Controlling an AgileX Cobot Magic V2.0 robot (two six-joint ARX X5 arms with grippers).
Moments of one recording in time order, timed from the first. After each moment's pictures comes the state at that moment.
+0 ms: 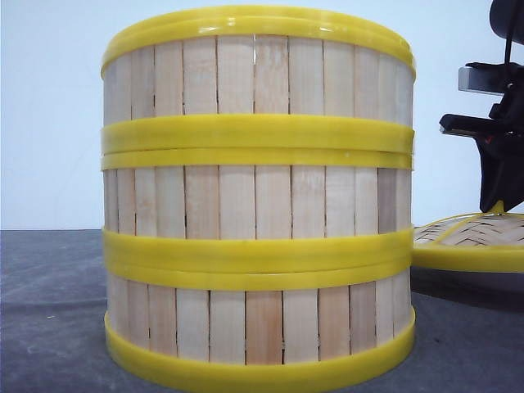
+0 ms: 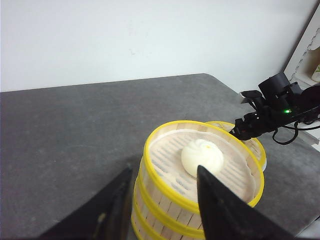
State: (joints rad) left arm -0.56 0.46 1.27 -1.02 0.05 -0.17; right arm 0.12 1.40 0.90 -0.43 -0.08 0.18
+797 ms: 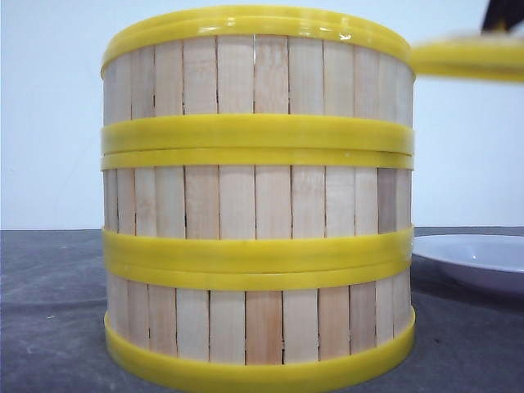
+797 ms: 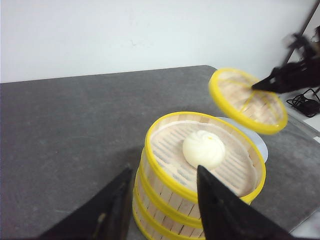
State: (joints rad) left arm -0.56 0.46 1.27 -1.06 0.05 -0.17; right arm 0.18 1.06 1.19 -0.72 -0.13 0.16
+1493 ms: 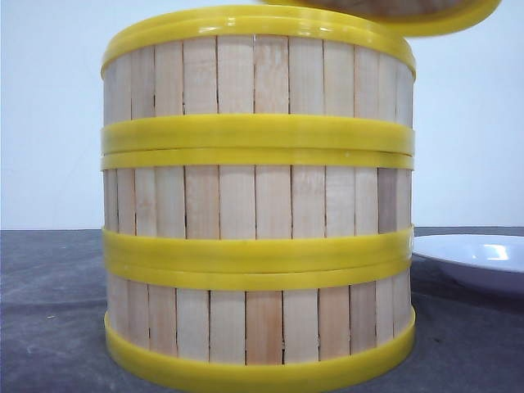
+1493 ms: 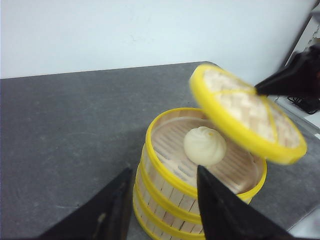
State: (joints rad) left arm -0.56 0.46 1.27 -1.07 0.05 -0.17; right arm 0.74 1.16 1.37 -0.85 -0.13 0.17
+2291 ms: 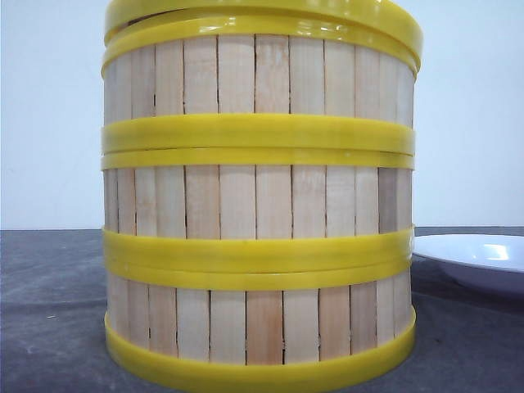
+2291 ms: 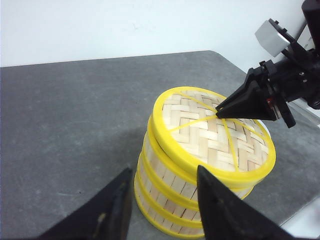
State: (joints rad) left arm -0.56 0.46 1.27 -1.11 0.05 -0.17; right arm 0.88 1.36 1.39 -0.79 -0.02 0.16
